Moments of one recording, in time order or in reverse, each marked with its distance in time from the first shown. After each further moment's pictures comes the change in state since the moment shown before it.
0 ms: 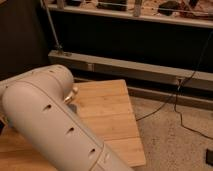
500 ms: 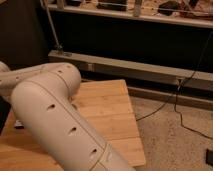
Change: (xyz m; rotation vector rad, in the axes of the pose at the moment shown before) arm -0.004 -0.077 0.012 0.020 0.034 0.100
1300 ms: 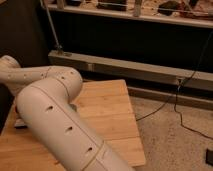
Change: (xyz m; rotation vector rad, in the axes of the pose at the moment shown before) arm -0.017 -0.005 0.017 -0.058 0.015 0.009
